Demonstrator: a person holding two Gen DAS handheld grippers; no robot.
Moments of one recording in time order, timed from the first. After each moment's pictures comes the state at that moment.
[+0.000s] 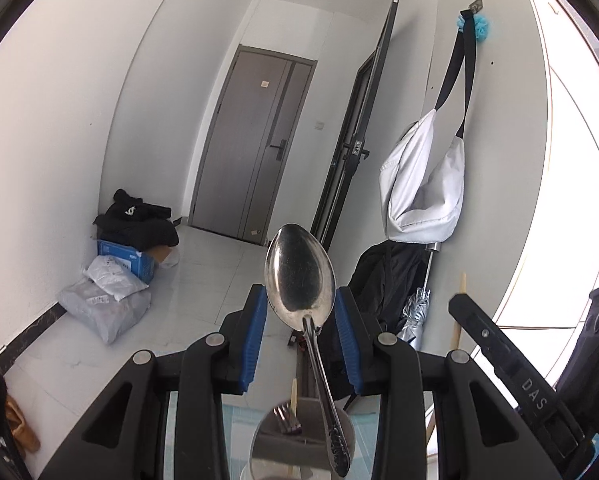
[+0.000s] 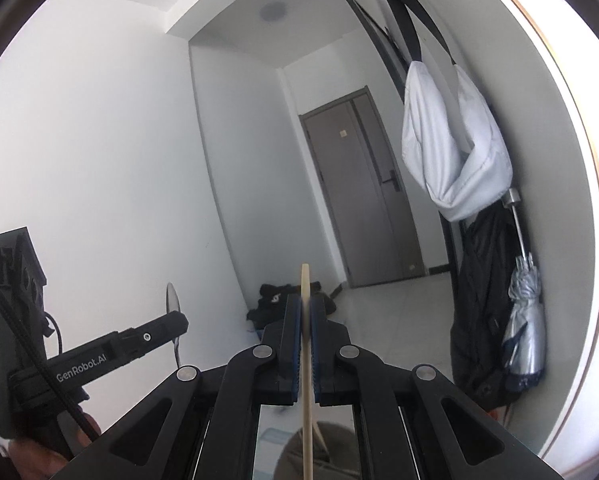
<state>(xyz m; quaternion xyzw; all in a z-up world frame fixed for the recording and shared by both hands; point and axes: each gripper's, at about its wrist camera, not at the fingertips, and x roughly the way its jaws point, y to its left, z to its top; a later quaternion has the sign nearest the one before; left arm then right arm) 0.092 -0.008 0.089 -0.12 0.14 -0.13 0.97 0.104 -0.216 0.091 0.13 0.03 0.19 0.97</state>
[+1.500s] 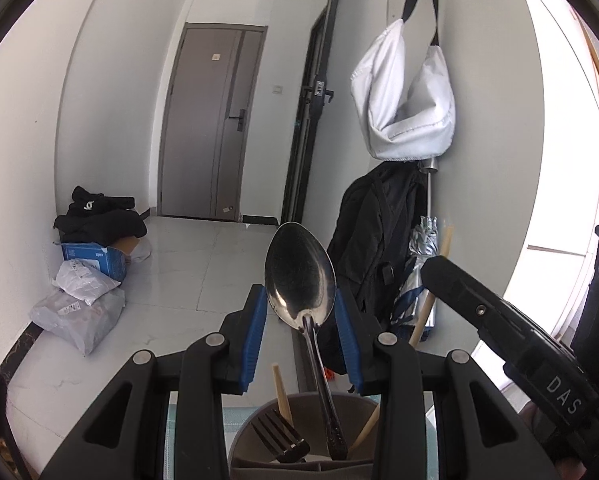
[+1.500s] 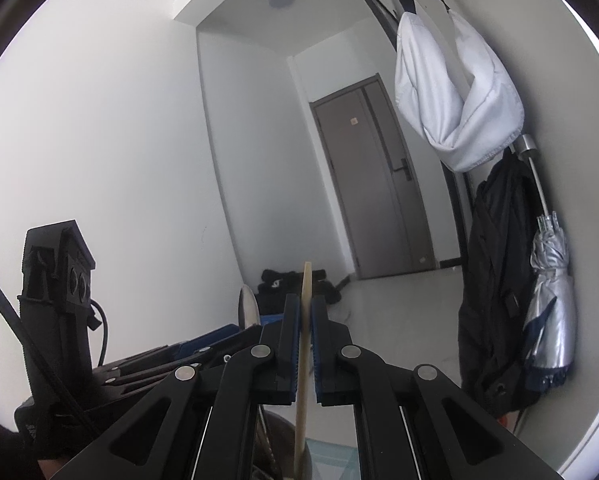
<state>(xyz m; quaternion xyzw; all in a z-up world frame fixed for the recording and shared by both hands) 0.139 -0.049 0.021 -0.04 0.17 -0.20 0.96 0.157 -0.224 0.015 0.11 0.05 0.23 0.97</state>
